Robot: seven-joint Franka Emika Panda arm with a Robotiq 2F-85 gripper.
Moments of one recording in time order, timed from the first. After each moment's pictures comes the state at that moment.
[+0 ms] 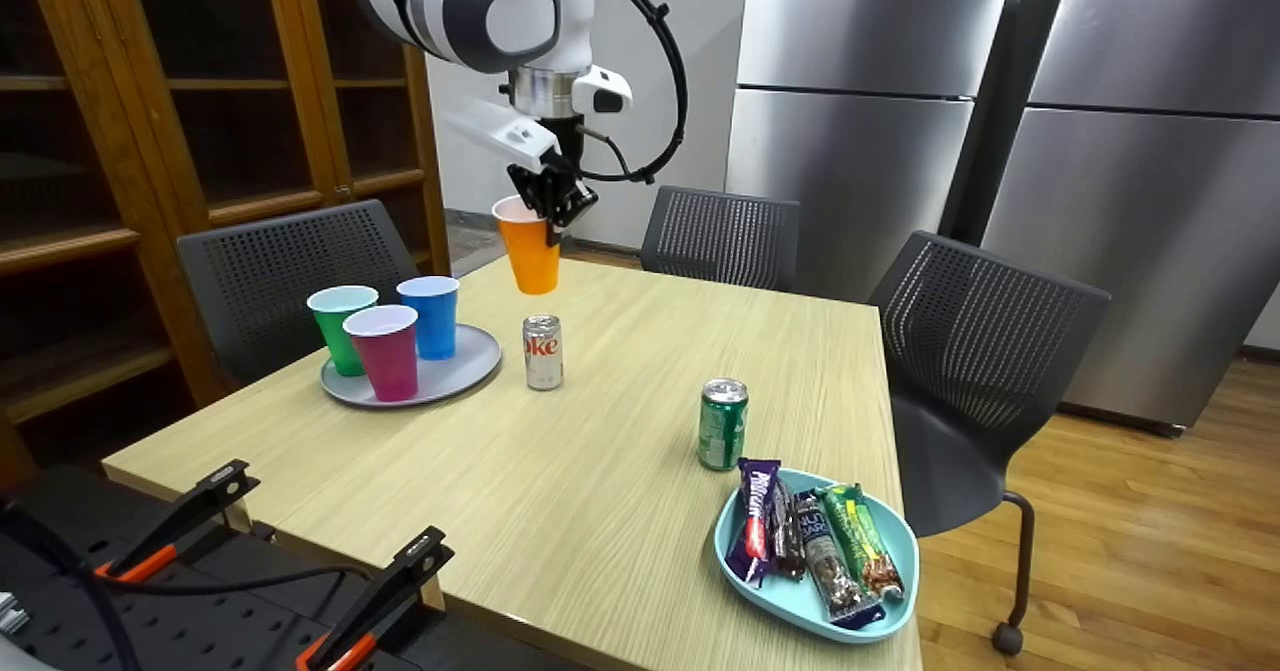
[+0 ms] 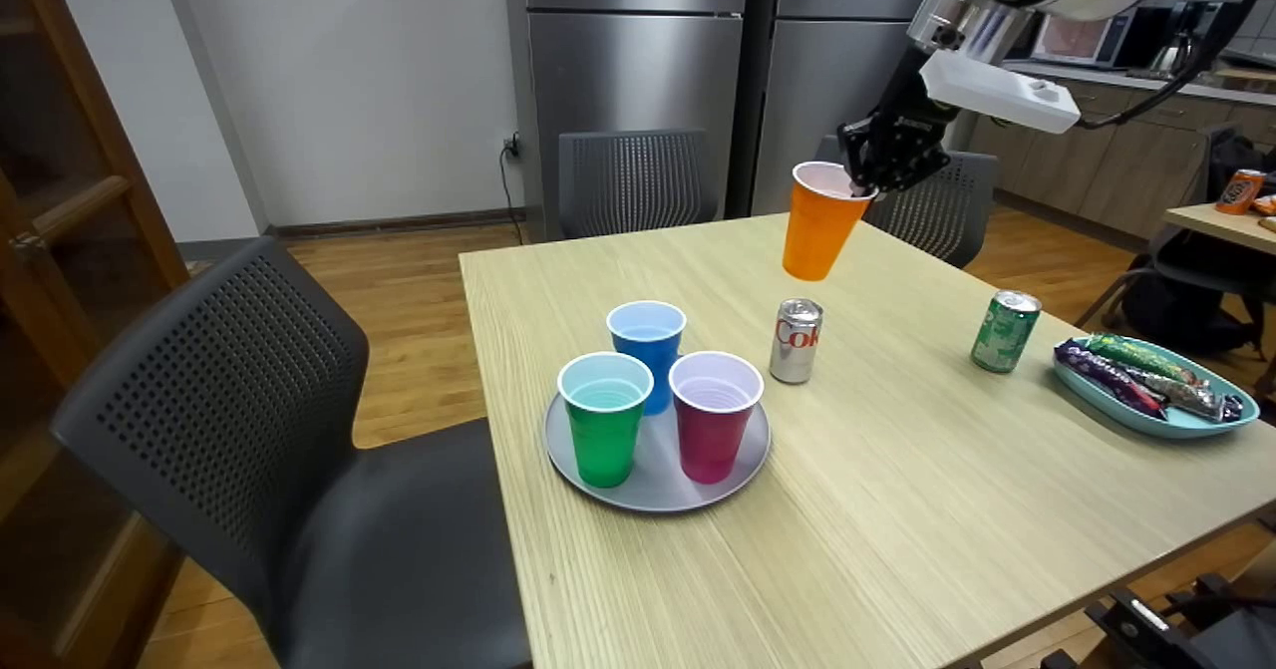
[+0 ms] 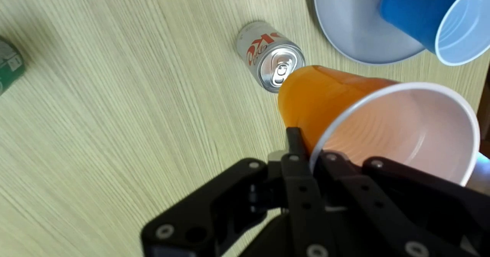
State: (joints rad) arm -0.12 0.26 0.07 -2.25 0.34 2.74 -0.14
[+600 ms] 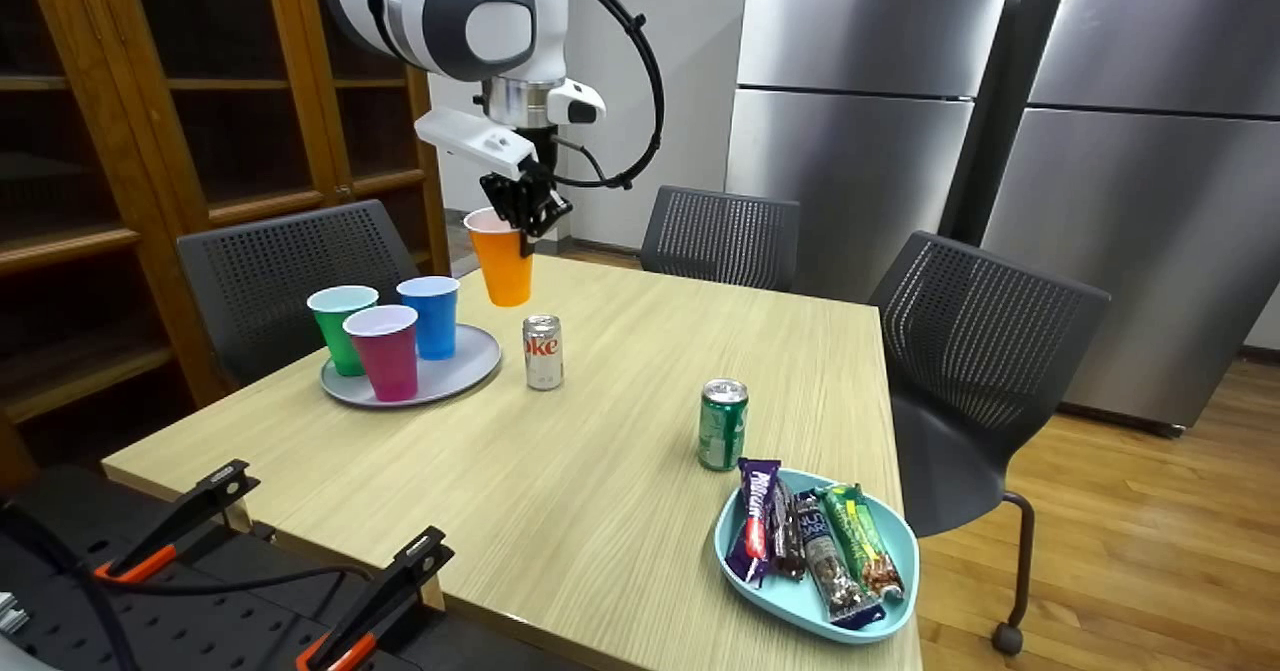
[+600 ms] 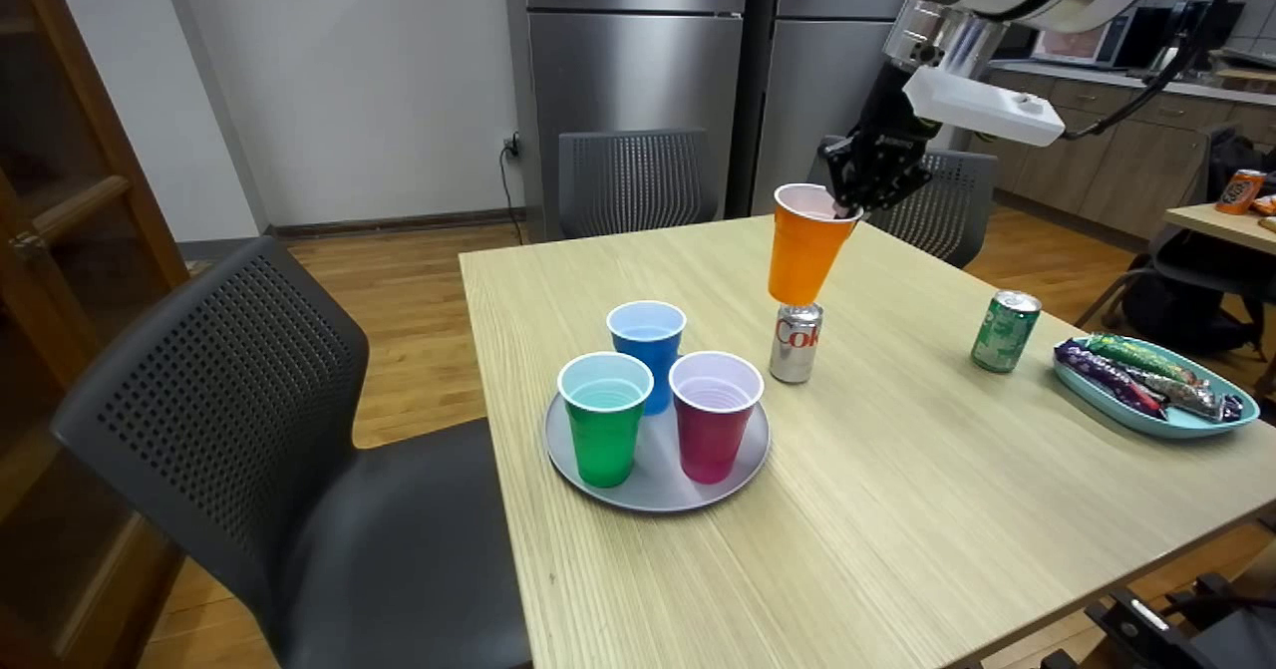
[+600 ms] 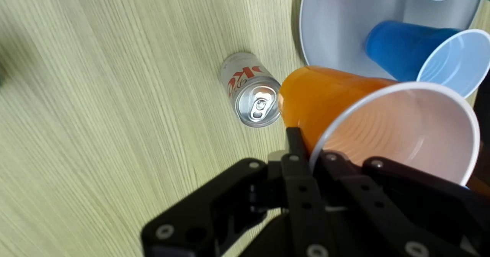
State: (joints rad) arm -0.07 0.27 0.07 -2.27 0.31 2.71 -0.14
